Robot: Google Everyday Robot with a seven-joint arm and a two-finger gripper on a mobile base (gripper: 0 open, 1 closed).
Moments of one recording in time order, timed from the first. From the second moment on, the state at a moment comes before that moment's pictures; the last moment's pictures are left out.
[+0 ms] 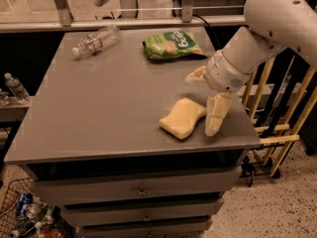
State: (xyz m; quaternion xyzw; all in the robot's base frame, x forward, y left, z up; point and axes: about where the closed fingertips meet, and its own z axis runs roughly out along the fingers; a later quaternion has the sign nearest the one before) arm 0.538 -0.108 0.838 -0.75 0.62 0.14 0.20
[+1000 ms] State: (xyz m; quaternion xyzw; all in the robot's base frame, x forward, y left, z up) arm 0.537 -0.107 0.827 -0.76 0.61 0.14 0.19
